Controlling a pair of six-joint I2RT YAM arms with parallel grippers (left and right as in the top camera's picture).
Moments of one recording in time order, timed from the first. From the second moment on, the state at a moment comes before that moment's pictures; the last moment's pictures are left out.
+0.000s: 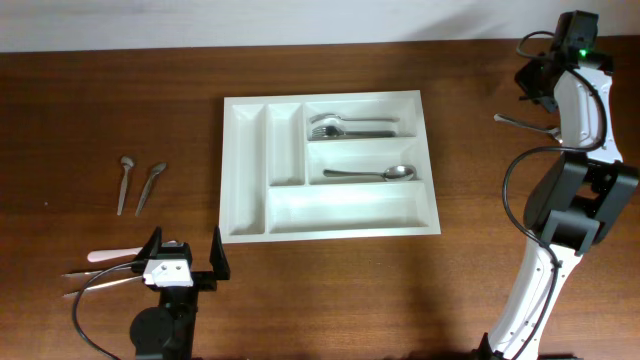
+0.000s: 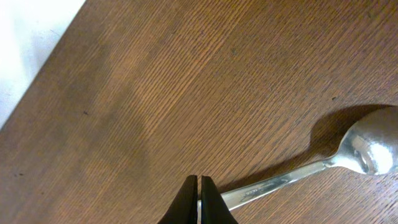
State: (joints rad) left arm 0.02 0.01 0.02 -0.08 0.02 0.00; right arm -0.31 2.43 2.24 -0.86 0.07 0.59
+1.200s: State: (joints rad) left arm 0.02 0.01 0.02 -0.08 0.02 0.00; right arm -0.36 2.56 2.24 -0.84 0.07 0.54
